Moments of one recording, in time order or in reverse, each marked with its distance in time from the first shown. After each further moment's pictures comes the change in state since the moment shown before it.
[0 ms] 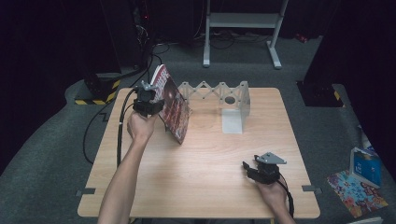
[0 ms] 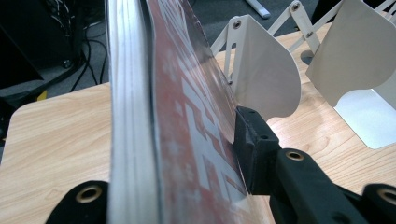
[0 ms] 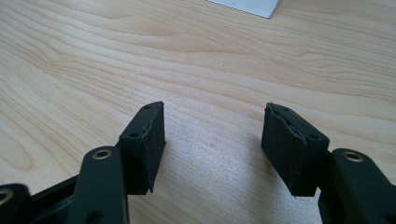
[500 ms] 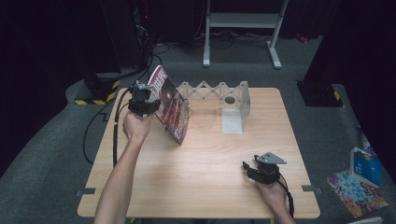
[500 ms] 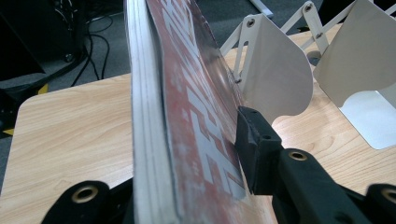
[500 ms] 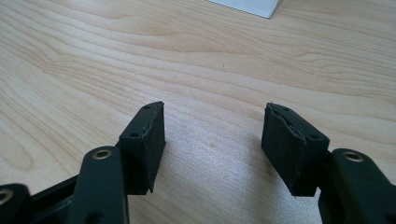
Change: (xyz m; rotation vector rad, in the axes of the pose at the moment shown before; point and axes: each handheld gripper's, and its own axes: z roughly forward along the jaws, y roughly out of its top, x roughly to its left) left arm 0.011 -0.002 -0.005 0.002 0.000 -0.031; right arm 0.000 0.000 0.000 0.000 0.000 0.002
